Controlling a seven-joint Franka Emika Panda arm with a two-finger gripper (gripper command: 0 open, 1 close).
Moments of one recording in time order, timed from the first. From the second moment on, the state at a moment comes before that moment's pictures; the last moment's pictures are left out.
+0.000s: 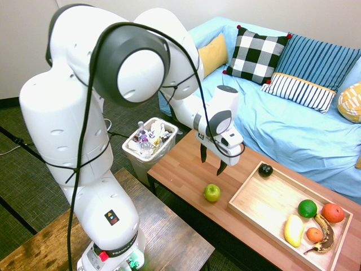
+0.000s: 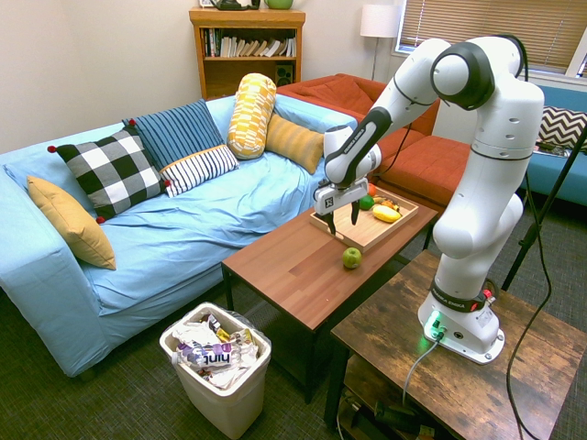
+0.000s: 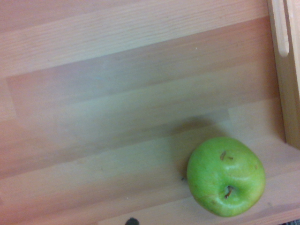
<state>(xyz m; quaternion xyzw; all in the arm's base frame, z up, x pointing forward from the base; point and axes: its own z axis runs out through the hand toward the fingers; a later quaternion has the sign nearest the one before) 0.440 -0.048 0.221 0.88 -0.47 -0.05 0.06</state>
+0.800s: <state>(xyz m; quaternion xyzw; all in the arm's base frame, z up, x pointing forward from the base) 0.442 -0.080 0.123 0.86 -0.50 -0.09 0.10</state>
